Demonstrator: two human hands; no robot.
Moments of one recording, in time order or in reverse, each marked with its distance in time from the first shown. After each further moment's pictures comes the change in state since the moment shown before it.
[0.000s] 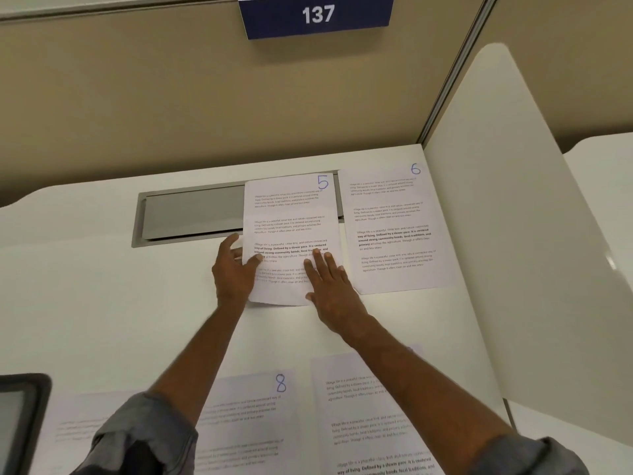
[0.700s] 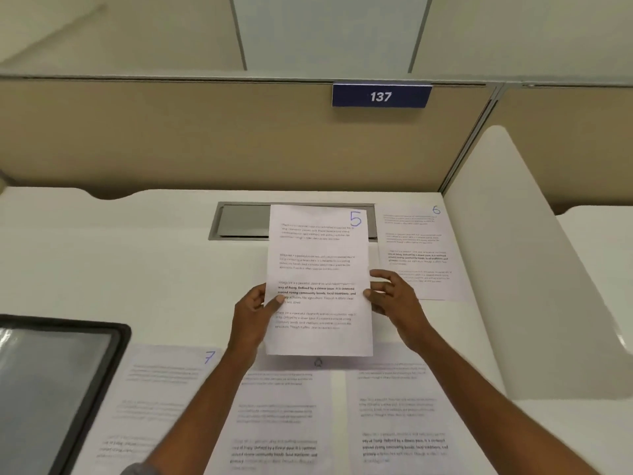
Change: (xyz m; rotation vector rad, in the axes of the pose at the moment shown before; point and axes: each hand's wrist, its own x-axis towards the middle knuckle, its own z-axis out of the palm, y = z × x) left_hand -0.132 -0.013 -0.122 -0.467 -0.180 -0.089; right_hand -0.106 -0.033 -0.073 1.278 0.247 0.224
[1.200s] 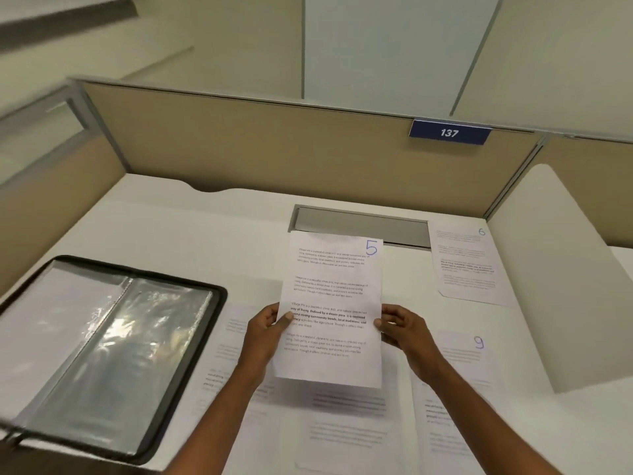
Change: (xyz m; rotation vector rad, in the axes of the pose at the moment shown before) left_hand -0.116 -0.012 -0.171 -0.083 0.034 -0.011; right_hand -0.130 0.027 0.137 -0.013 -0.107 0.003
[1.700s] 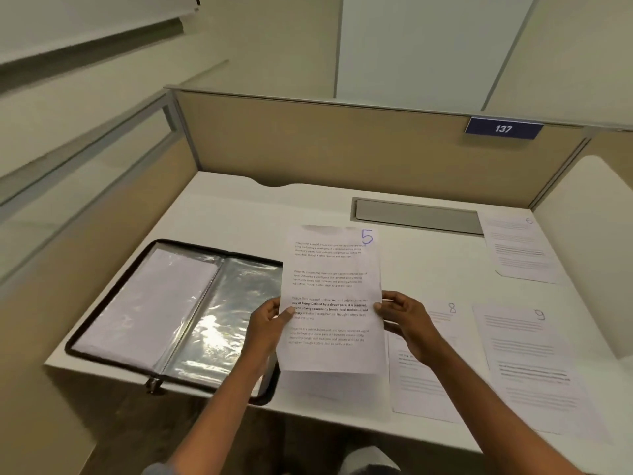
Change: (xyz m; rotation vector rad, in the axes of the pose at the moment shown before) left_hand -0.071 0.019 -0.215 0.079 0.022 0.039; right_hand -0.083 0.004 0.204 0.013 -0.089 -0.005
